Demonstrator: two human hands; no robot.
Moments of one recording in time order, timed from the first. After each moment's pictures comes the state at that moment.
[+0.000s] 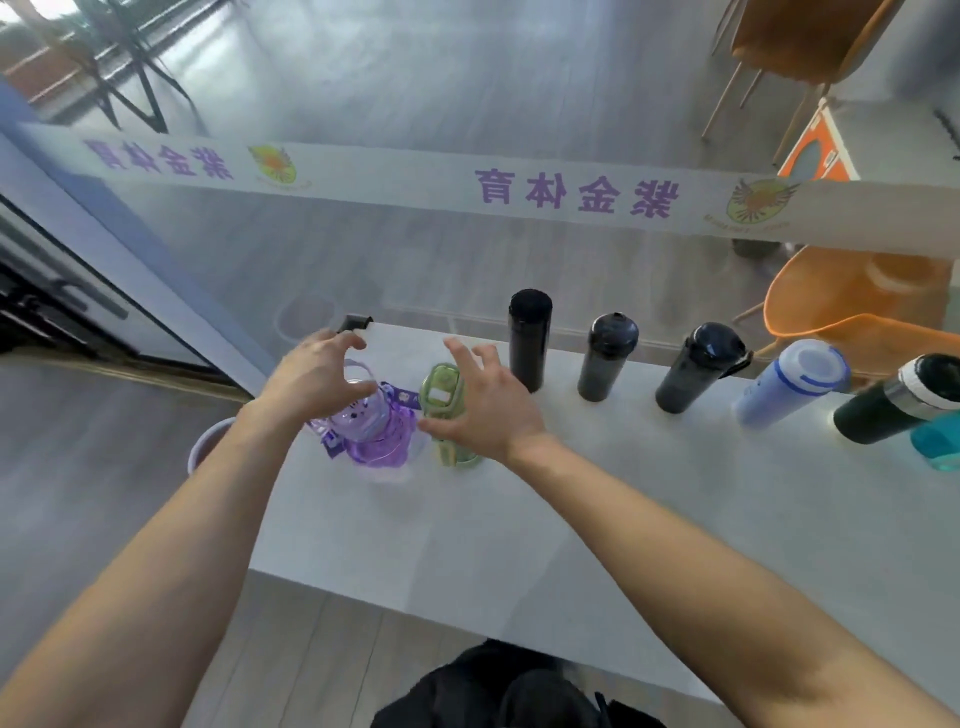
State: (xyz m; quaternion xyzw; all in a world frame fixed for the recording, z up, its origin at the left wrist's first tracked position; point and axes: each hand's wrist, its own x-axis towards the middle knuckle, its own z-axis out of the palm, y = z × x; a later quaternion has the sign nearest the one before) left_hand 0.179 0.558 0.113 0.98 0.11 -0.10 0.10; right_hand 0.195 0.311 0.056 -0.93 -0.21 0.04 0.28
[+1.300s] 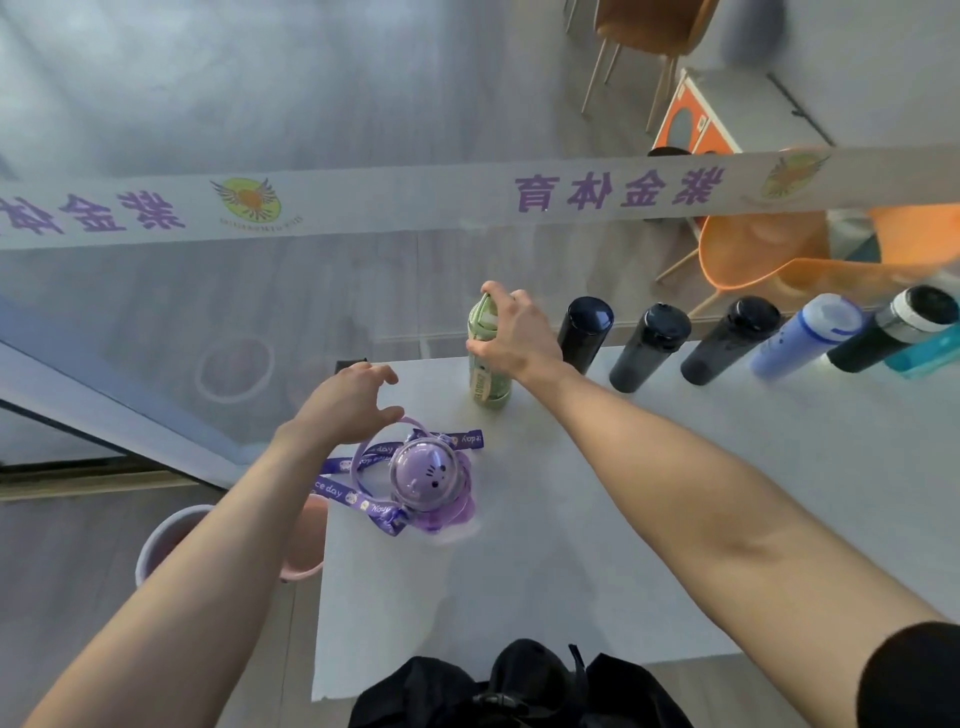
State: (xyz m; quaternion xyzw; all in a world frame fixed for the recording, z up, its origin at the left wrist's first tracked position) left_hand 0.298 0.674 0.034 0.97 -0.12 -0.17 0.11; right_hand 0.335 0.411 0.039 -0.96 0.02 -0.01 0.29
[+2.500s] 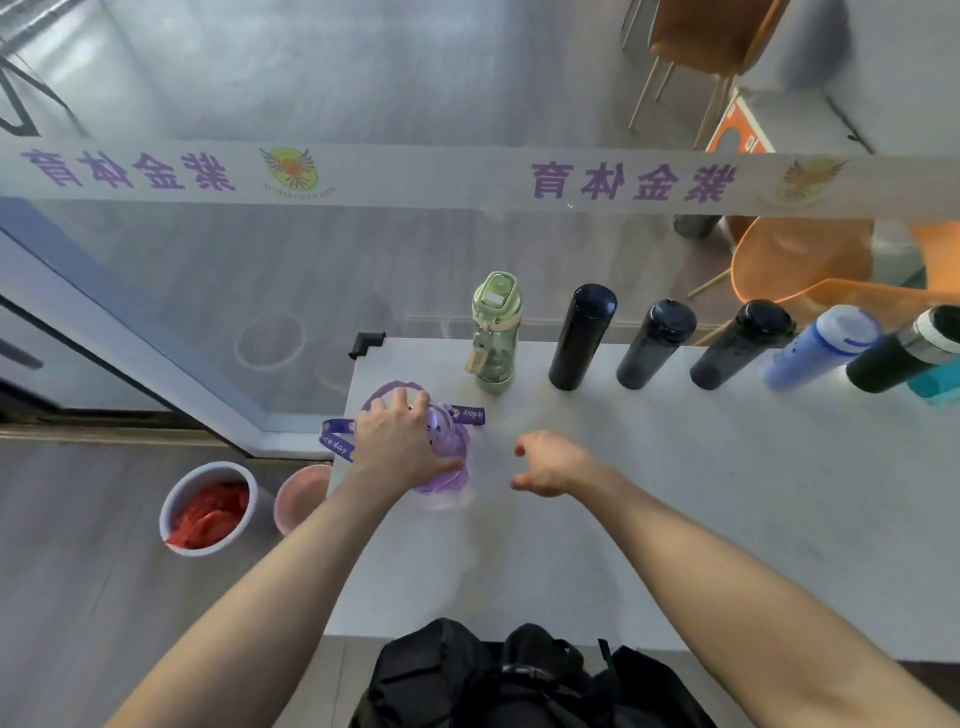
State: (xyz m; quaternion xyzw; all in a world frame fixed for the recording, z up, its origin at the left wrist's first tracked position) left_hand 0.179 0.600 0.006 0.99 -0.01 -0.12 0.00; right_hand 0.192 0.364 -0.039 -0.94 -0.07 0.33 0.07
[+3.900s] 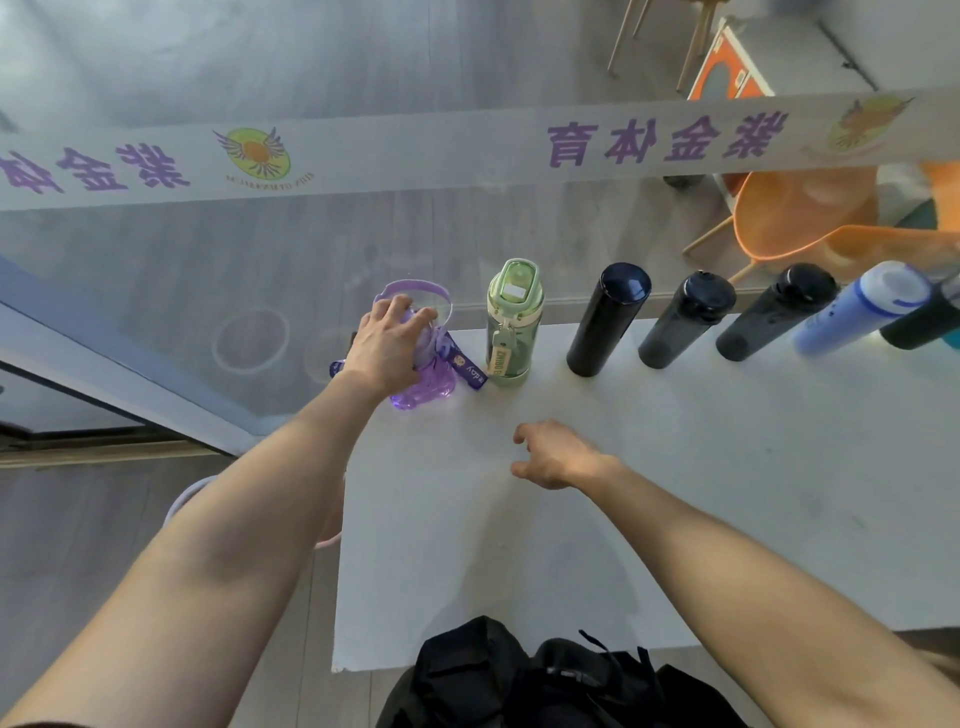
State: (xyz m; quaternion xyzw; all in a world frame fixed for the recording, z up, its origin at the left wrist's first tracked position) left_hand 0.340 0.658 -0.015 0.98 -0.16 -0.08 0.06; right_hand 0.219 0.399 -0.069 -0.93 -0.02 0.34 0.15
